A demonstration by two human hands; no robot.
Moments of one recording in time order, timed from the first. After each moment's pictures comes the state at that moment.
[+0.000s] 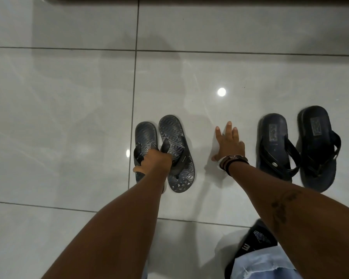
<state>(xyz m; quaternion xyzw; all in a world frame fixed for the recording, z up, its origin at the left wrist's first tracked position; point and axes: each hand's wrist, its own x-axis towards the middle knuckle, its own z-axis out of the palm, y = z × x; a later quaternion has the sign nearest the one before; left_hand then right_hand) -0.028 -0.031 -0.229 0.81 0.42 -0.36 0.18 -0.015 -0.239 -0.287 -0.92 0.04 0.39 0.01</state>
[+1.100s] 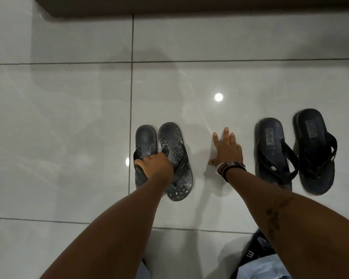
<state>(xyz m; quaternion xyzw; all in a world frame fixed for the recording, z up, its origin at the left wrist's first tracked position) -0.023 -0.035 -0.244 0.91 0.16 -0.37 -0.04 -0.015 -0.237 -0.287 -0.93 0.05 0.37 0.02</state>
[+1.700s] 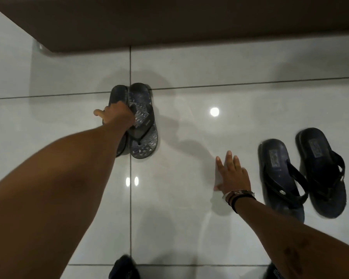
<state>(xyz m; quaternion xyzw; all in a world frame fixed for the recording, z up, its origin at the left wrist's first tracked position) 0.212 0.069 -0.232 0.95 0.19 -0.25 -0.07 -0.020 -0.230 -0.300 -0.93 0.03 0.36 0.04</state>
